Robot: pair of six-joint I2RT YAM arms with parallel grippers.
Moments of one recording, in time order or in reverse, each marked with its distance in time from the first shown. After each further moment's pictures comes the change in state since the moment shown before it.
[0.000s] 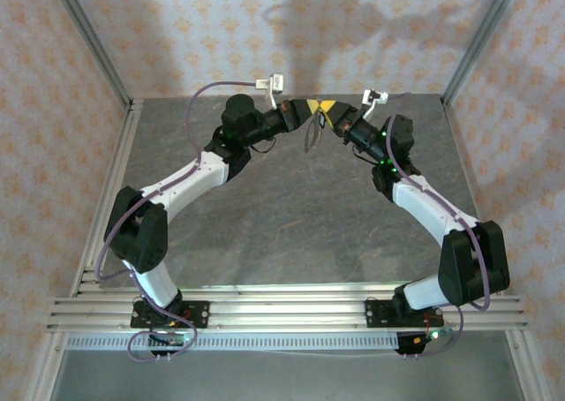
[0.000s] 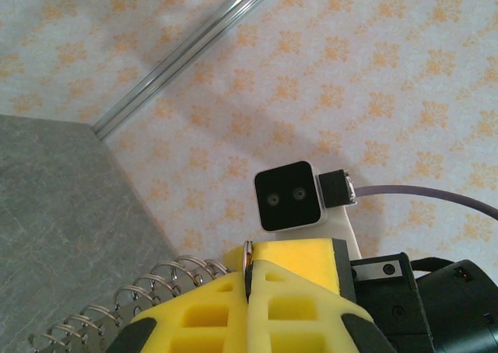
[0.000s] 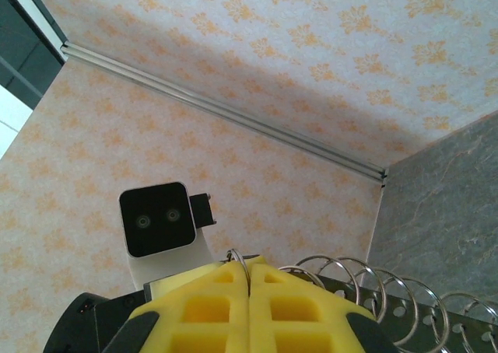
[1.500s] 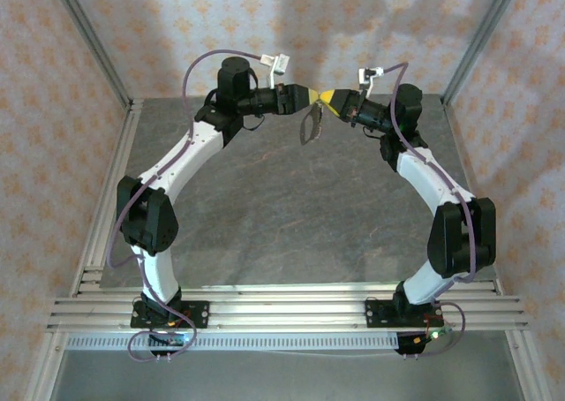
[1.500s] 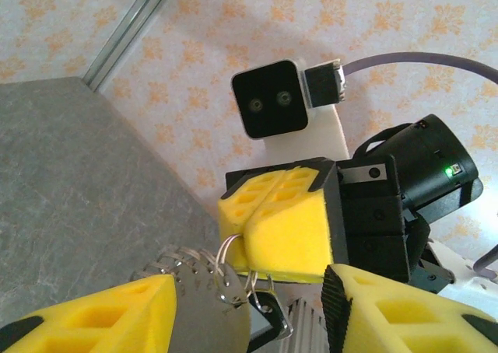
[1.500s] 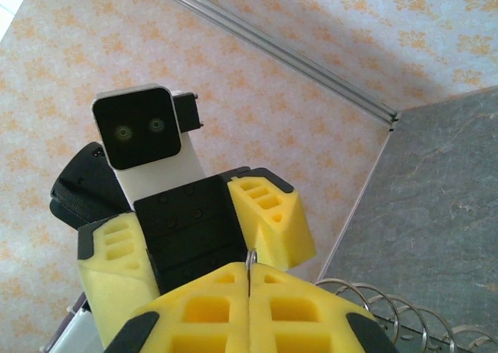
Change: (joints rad) left arm 0.114 0.146 0.397 -0.459 0.343 0.253; right arm -0.126 0.184 0.274 -0.142 -0.421 -0.135
